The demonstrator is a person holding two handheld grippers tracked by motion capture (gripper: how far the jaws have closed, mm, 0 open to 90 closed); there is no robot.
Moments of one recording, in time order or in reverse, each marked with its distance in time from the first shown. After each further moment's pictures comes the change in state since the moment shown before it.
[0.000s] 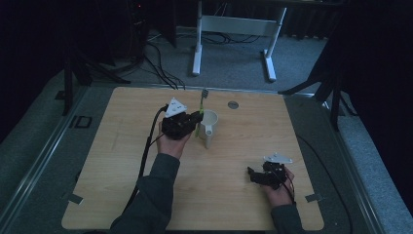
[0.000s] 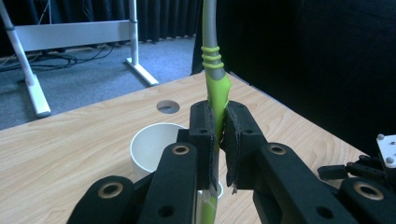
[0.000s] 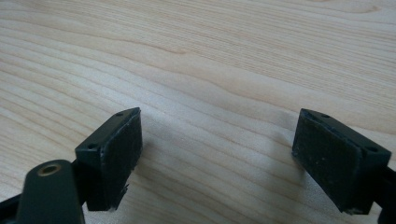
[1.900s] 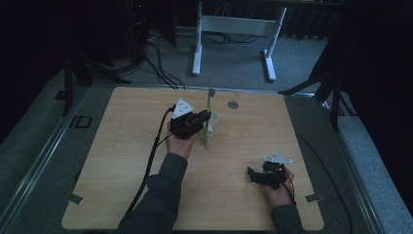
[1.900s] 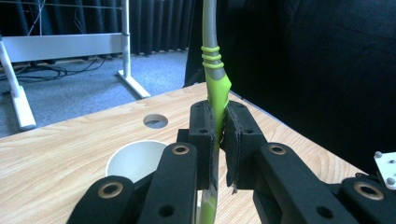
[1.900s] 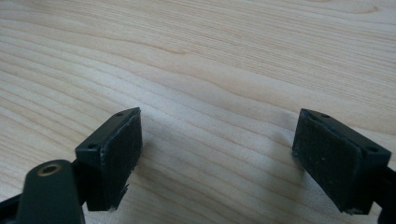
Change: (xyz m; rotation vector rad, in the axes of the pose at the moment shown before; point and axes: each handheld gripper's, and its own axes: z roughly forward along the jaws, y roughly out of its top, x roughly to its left) left arm -0.007 -0.005 0.023 -0.060 -0.028 -0.011; right arm 0.000 0.000 0.000 0.001 0.002 -0.004
